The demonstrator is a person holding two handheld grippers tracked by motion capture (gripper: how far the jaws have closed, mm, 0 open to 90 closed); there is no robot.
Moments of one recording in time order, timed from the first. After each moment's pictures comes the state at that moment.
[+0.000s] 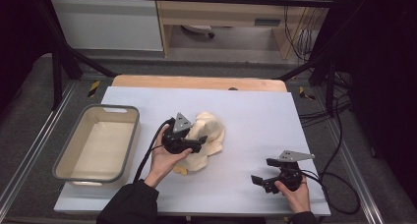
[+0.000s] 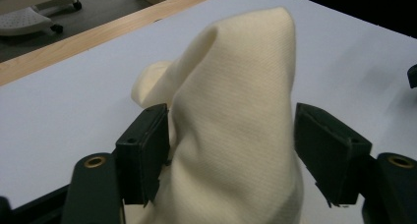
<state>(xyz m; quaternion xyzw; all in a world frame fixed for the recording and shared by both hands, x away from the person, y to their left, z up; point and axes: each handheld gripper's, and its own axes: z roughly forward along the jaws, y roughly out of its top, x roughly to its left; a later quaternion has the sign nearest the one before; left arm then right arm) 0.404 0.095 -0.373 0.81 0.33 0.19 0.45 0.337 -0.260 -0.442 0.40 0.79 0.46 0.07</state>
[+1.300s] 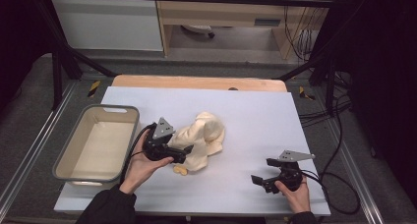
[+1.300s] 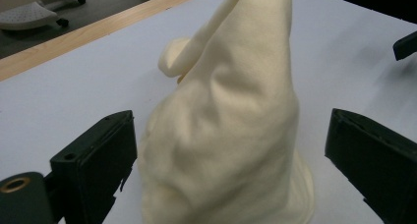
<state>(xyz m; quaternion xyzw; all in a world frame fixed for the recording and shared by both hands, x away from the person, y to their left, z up) 0.377 0.140 -0.362 0.82 0.33 0.20 0.43 0.336 -0.260 -0.441 0.40 0.79 0.46 0.07</state>
